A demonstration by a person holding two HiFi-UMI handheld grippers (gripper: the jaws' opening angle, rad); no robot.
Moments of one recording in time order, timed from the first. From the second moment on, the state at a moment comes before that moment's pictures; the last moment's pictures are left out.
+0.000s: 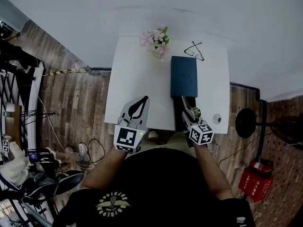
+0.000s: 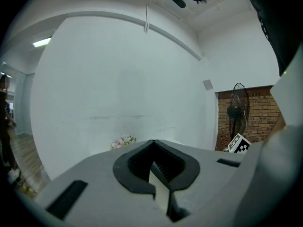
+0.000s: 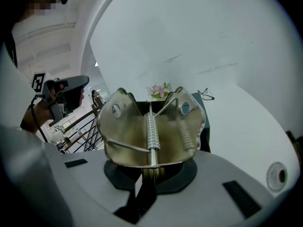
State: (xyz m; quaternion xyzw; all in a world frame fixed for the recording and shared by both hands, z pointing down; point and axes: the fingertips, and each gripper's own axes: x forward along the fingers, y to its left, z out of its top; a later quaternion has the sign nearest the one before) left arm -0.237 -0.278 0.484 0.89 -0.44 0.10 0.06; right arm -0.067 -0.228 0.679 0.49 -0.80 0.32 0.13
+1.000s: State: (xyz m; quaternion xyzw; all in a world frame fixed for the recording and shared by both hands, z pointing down) left arm -0.242 -0.269 0.479 0.85 -0.51 0.12 0.06; right arm -0.065 -0.231 0.780 0.41 -0.75 0.42 0.30
